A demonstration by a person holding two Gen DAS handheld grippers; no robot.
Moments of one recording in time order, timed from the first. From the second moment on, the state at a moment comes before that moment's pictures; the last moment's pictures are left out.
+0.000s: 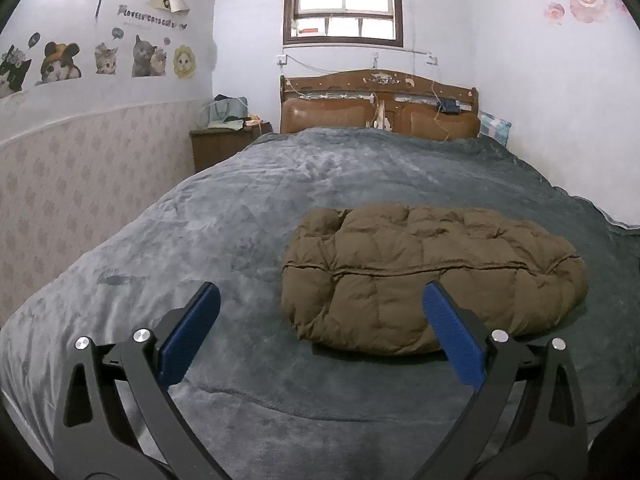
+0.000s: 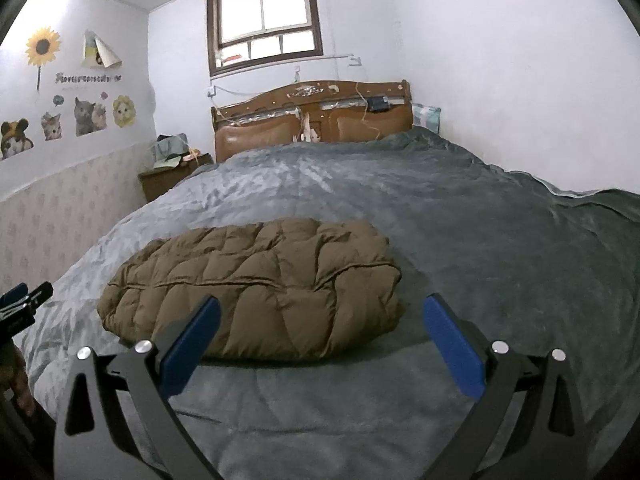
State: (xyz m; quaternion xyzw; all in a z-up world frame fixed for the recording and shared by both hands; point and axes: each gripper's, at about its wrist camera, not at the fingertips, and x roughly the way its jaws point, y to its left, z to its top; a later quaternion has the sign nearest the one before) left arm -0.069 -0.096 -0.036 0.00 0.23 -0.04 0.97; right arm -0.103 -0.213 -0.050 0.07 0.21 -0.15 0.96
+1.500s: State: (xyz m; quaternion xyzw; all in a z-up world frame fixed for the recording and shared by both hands) left arm -0.071 -0.098 -0.036 0.00 0.23 -0.03 0.97; right arm -0.103 -0.222 -0.049 0.07 0.21 -0.15 0.96
